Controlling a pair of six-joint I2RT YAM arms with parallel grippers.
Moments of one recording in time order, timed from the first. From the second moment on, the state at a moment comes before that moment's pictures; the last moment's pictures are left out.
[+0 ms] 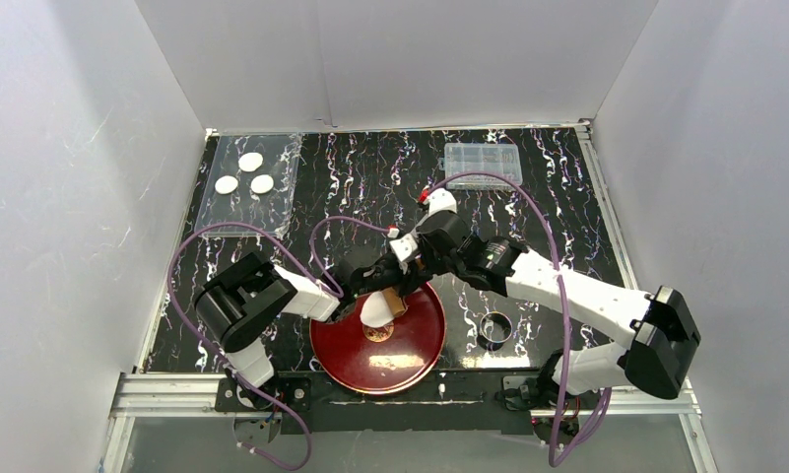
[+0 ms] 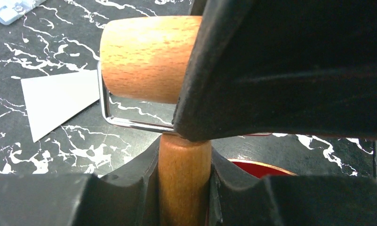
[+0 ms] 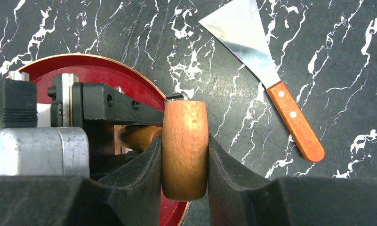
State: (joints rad) left arm -0.84 1.71 0.55 0.91 0.32 -0.01; right arm 0.98 1.33 1.04 -0.50 0.35 0.41
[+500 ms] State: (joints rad) left arm -0.86 1.67 0.46 0.92 0.16 -0.11; right arm 1.03 1.39 1.00 -0.38 0.40 0.44
